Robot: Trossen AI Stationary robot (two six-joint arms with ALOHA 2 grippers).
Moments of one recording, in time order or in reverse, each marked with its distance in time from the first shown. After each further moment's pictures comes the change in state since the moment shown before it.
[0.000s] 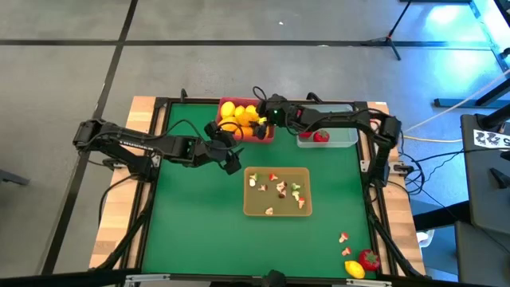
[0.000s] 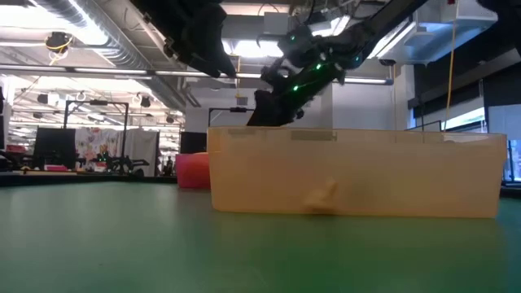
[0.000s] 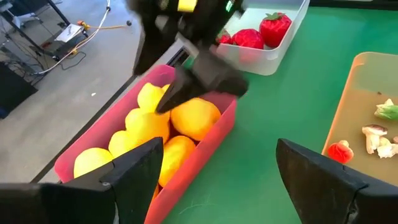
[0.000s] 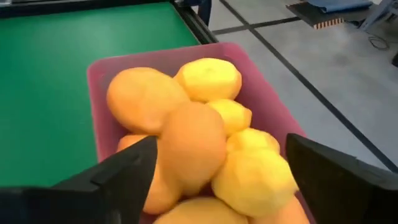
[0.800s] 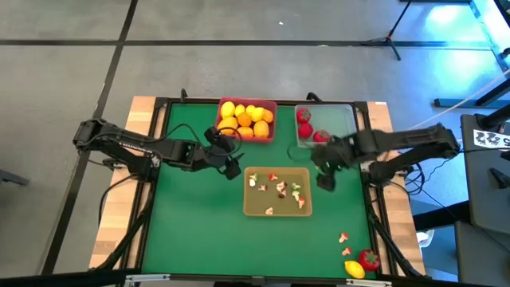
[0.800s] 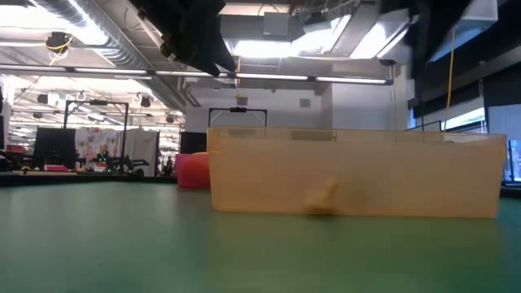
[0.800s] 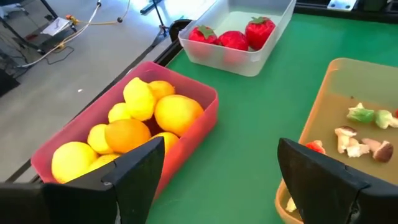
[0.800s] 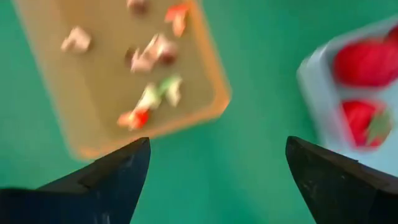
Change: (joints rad) left arm -0.052 0.000 -0.005 0.004 0.000 -0.082; right arm 0.509 -0.598 0.001 -1.324 -0.016 0.509
